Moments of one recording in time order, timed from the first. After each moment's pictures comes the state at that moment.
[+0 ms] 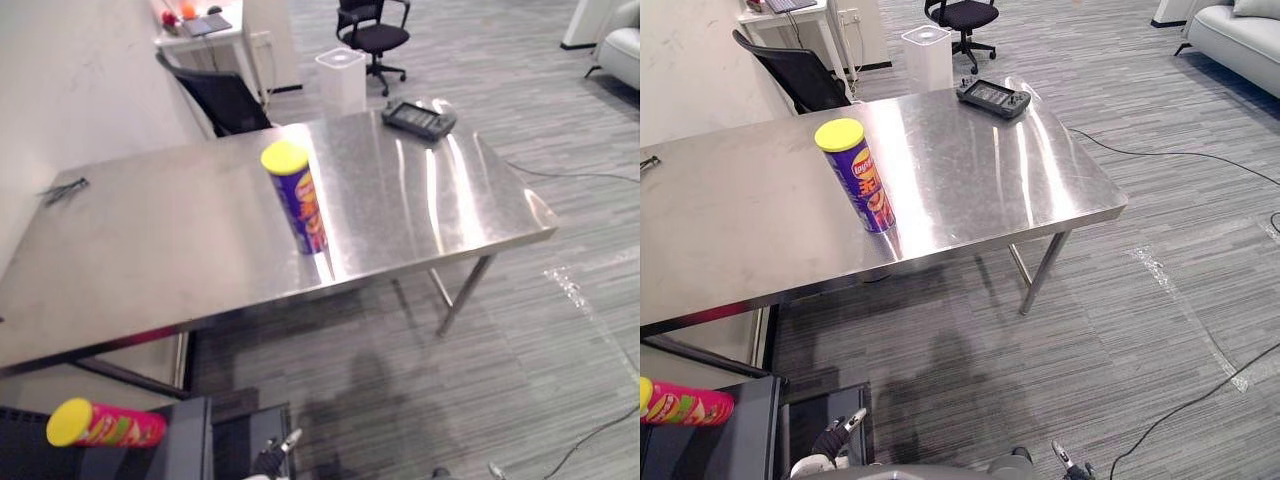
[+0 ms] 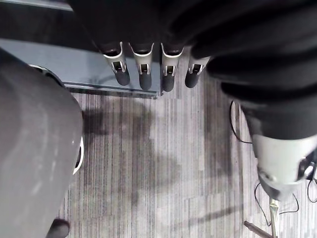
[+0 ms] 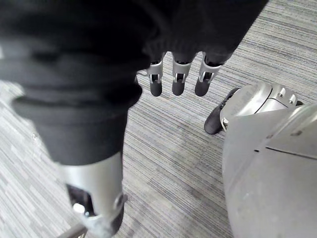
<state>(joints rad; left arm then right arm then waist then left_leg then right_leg) 0.06 0.05 0.14 1.15 -0.13 -0.16 0.02 0.14 -0.07 -0.53 1.16 0.40 -0.16 0.03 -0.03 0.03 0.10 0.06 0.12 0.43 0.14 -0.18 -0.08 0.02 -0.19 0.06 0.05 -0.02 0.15</state>
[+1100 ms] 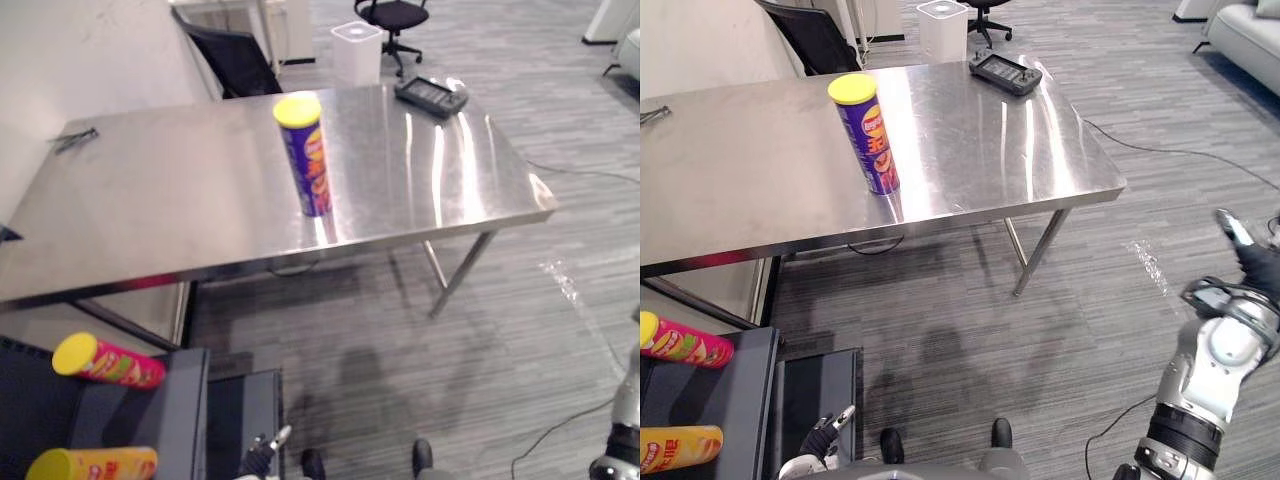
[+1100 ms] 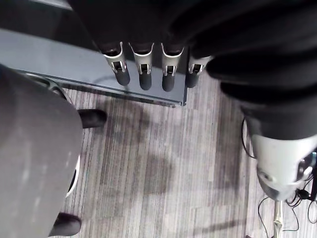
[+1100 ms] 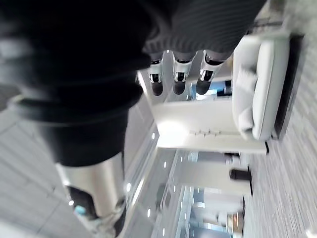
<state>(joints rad) 0.11 0.07 0.19 1.03 -0.10 -0.15 0.00 -0.16 -0.37 -0.53 0.01 0.26 -0.27 -0.11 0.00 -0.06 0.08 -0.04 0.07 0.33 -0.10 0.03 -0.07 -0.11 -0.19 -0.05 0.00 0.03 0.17</state>
